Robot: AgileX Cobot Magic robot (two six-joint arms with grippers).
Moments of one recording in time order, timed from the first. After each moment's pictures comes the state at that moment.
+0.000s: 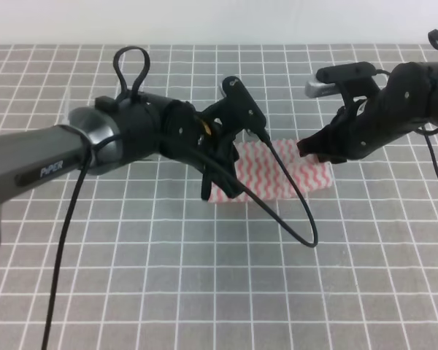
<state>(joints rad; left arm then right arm) -0.59 1.99 -1.45 -0.13 0.39 0.72 0.33 1.91 -1.42 0.17 0.61 -0.08</state>
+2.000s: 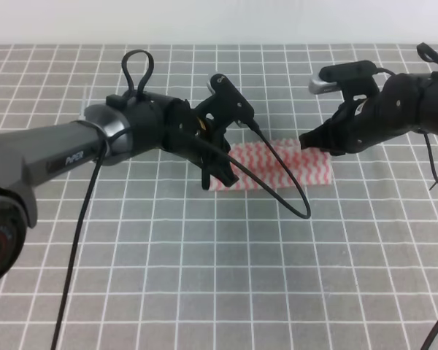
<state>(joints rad) -0.54 2.11 -1.57 -0.10 0.38 0.65 0.30 2.02 -1.46 0.16 0.46 -0.08</state>
